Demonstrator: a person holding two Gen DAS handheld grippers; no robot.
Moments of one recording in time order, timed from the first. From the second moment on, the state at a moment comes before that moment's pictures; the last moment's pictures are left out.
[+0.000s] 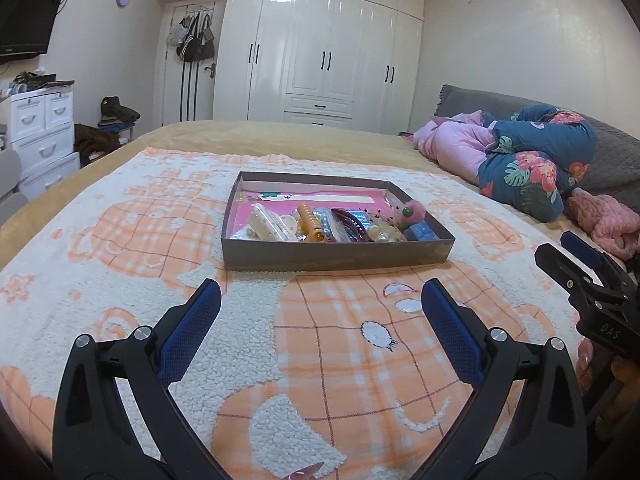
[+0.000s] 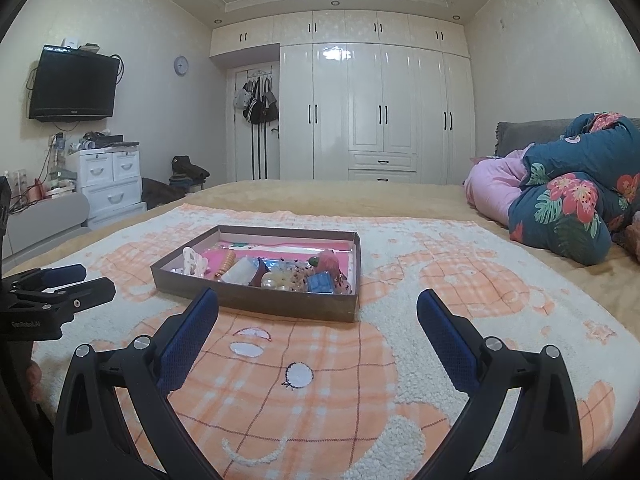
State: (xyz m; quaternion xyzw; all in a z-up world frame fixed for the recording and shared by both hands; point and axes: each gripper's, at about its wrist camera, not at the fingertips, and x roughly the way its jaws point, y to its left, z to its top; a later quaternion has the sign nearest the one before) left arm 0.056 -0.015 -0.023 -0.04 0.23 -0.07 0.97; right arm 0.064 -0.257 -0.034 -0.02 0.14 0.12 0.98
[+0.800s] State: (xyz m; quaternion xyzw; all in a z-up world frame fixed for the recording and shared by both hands) left arm 0.059 -0.009 -0.027 -0.04 0.23 -0.06 0.97; right arm 0.065 -0.258 -0.034 -0.02 0.13 0.12 0.98
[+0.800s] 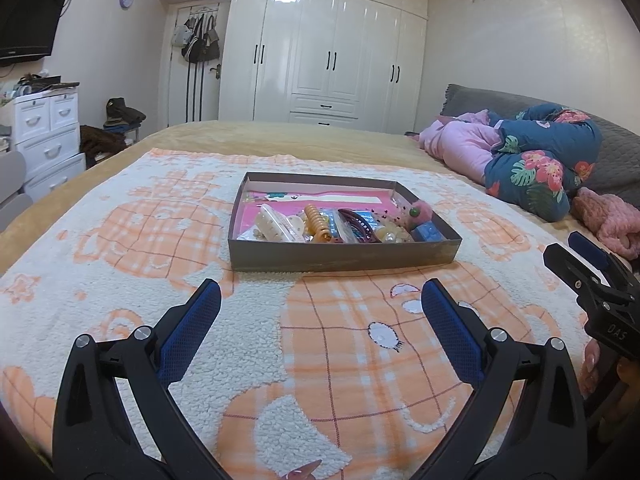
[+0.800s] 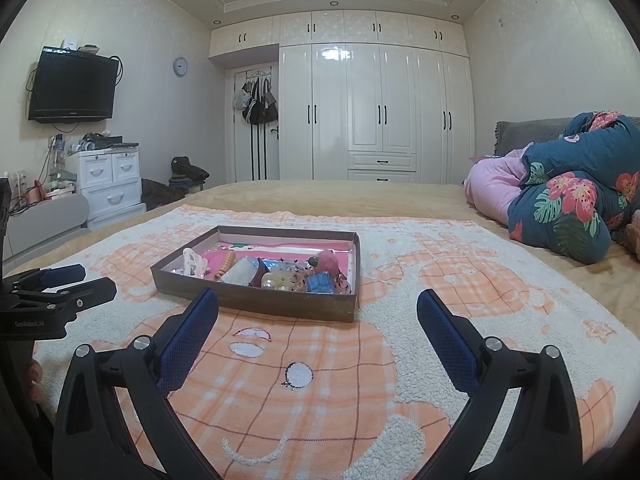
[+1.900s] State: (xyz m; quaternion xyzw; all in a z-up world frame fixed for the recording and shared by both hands) left arm 0.059 -0.003 -0.026 -0.04 0.22 -0.05 0.97; right arm 0.065 -0.259 -0.034 -0.02 0.13 0.12 0.98
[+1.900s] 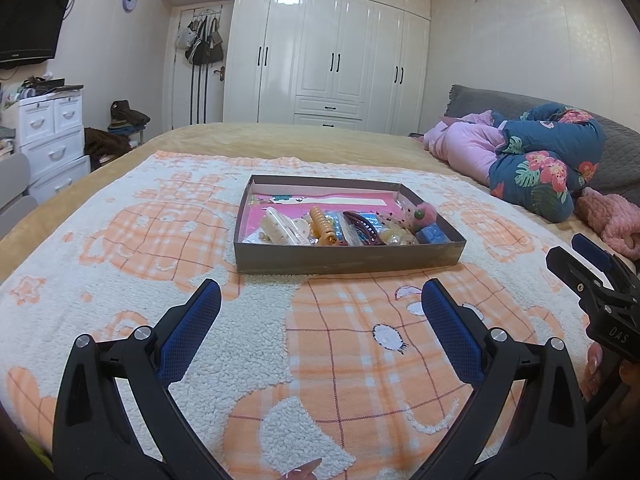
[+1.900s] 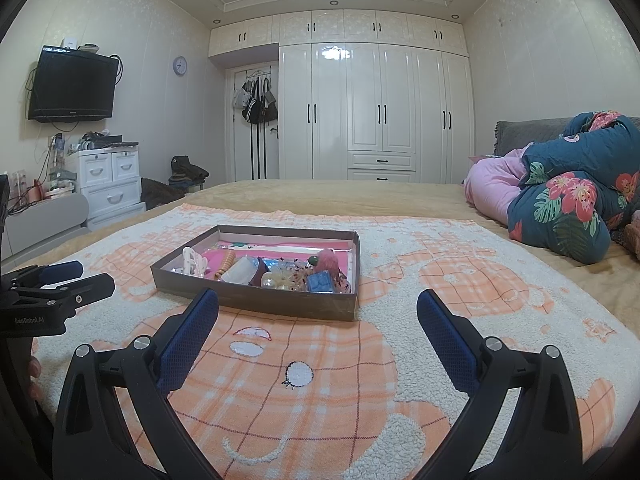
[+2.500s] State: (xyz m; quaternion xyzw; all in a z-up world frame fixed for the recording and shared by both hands) left arm 0.060 -0.003 -0.026 -0.03 0.22 -0.05 0.97; right arm 0.064 -0.258 -0.037 -0.02 0.13 0.12 0.98
